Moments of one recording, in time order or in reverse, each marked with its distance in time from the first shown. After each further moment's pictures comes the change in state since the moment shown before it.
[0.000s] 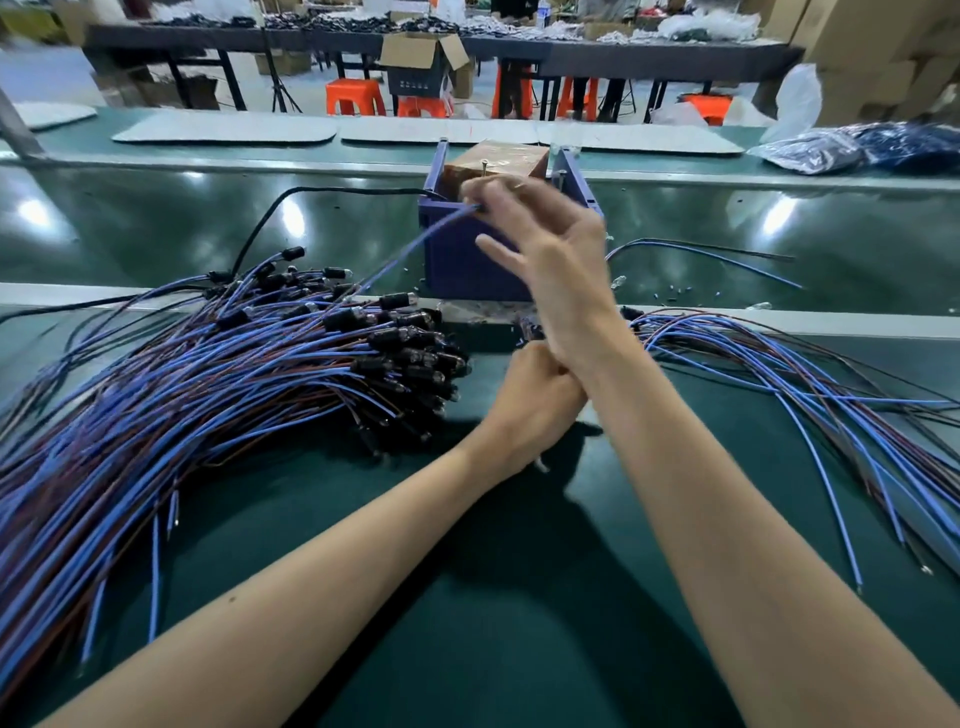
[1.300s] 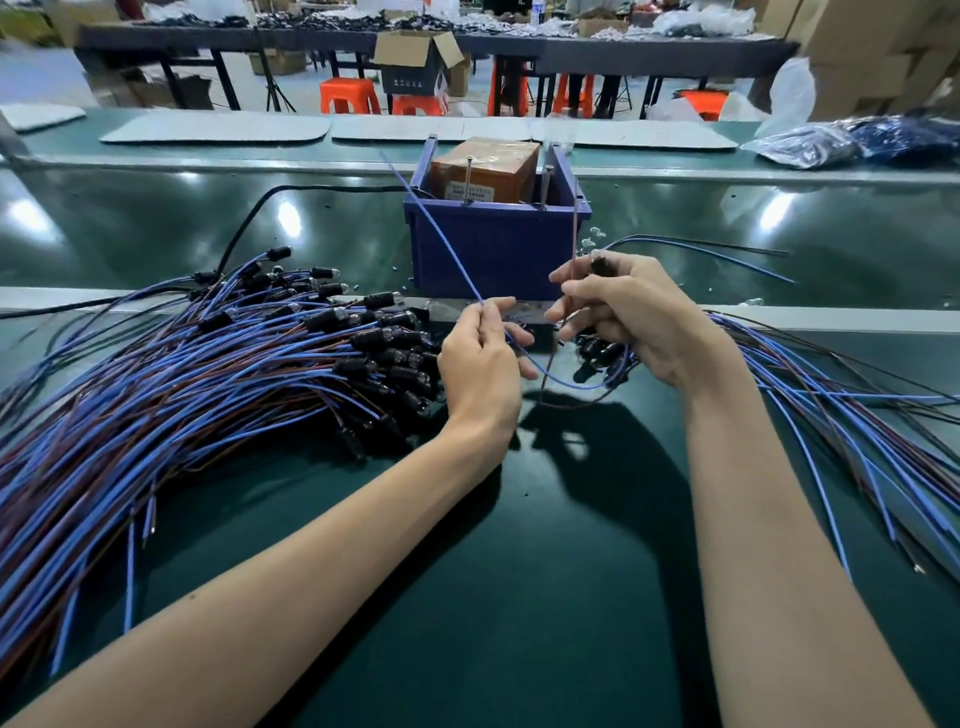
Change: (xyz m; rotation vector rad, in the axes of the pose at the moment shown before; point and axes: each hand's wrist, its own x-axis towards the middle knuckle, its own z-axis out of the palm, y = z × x) left_hand 0.008 0.001 -0.010 -0.136 0.495 -0.034; right_hand -0.006 0.013 -0.081 -0.265 -0.030 0.404
